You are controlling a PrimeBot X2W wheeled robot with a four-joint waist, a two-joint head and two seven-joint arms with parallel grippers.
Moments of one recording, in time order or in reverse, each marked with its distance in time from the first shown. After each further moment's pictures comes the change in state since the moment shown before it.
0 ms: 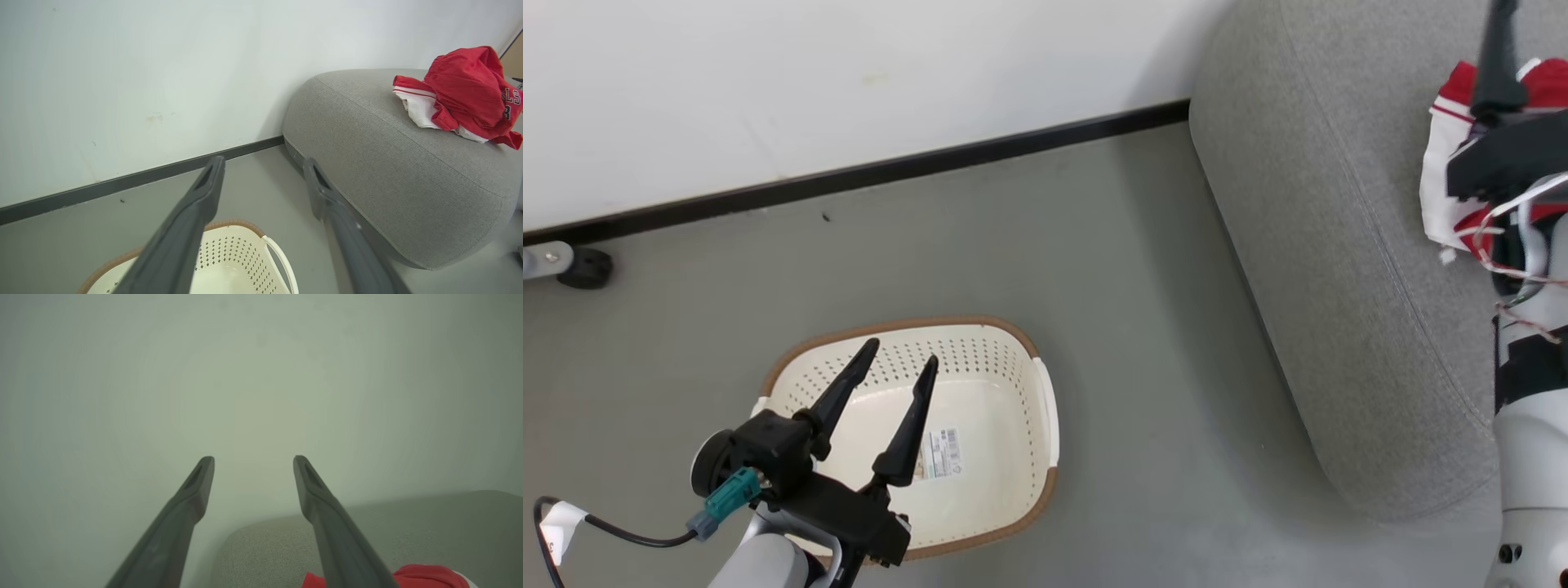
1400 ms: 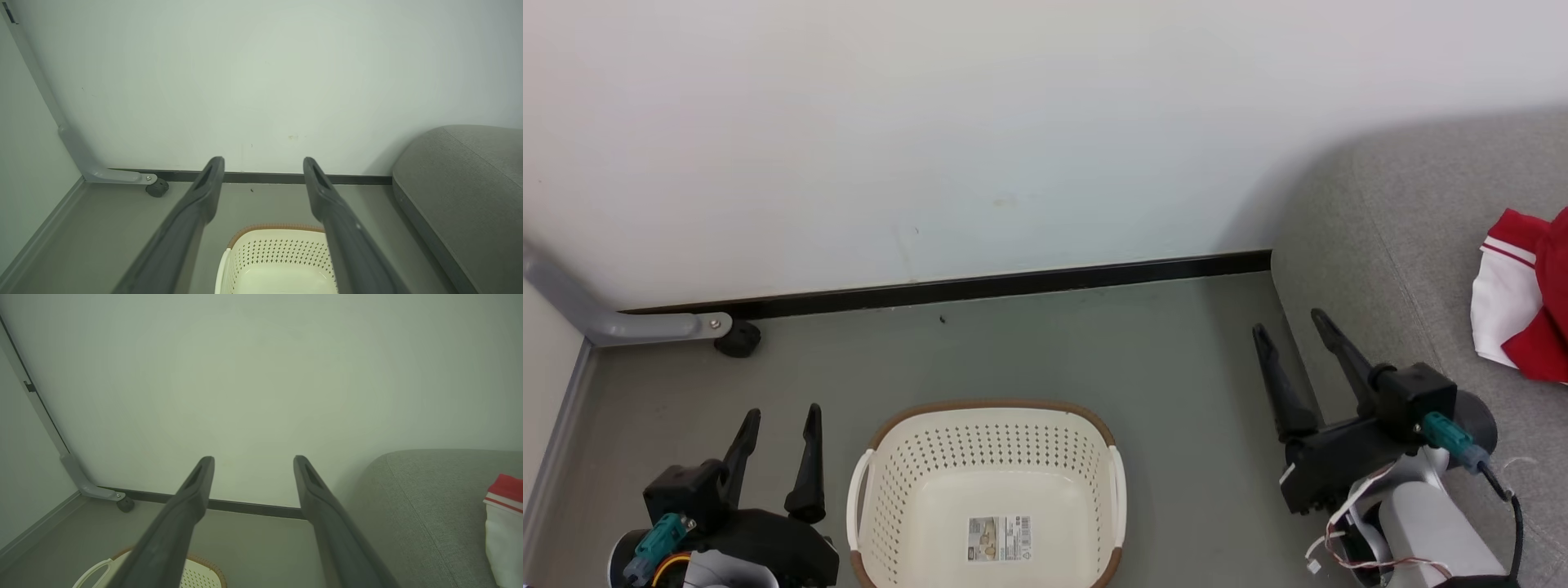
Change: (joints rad) left arm 0.095 -0.035 0.187 0.167 -0.031 0.122 -0.007; right arm 0.497 0.014 0.383 -0.016 0.228 0.017 -0.081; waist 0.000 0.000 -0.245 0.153
